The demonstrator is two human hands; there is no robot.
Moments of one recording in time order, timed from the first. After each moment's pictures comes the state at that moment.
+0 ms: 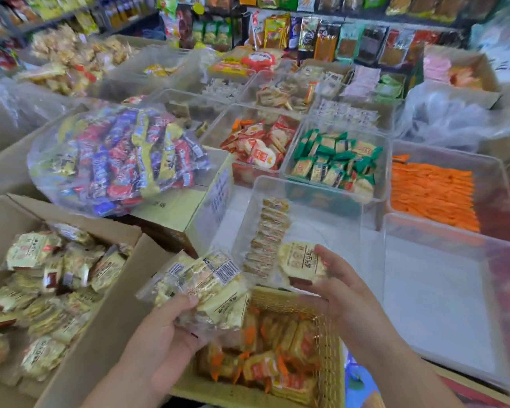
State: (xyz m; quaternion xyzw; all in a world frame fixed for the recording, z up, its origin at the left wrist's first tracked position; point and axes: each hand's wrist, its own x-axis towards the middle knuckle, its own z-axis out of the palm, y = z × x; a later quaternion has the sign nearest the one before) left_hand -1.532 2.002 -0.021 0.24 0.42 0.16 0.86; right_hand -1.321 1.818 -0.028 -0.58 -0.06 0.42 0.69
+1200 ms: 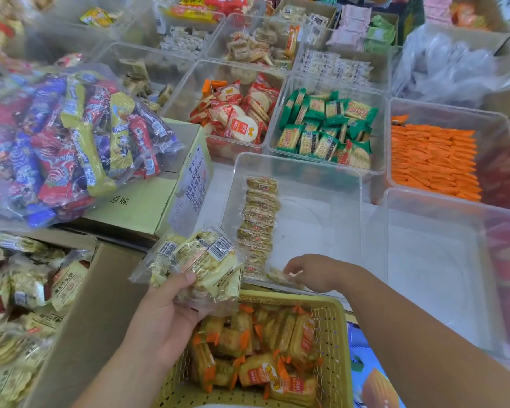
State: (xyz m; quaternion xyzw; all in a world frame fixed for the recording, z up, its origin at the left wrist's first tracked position) left_hand -1.470 2.048 -0.065 0.24 0.43 0.17 0.85; right_hand -1.224 1.892 -0.127 -0.78 -0.38 0.49 -0.01
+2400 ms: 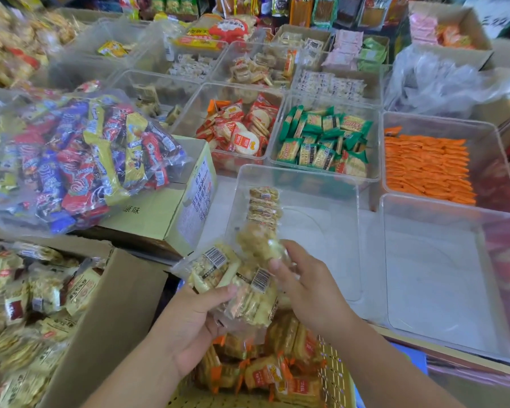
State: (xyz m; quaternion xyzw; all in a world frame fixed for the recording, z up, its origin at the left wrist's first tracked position) left_hand -1.466 2.027 -0.036 0.36 0.42 0.01 0.83; right_hand -1.317 1.876 -0.045 -0.78 -0.32 0.26 0.48
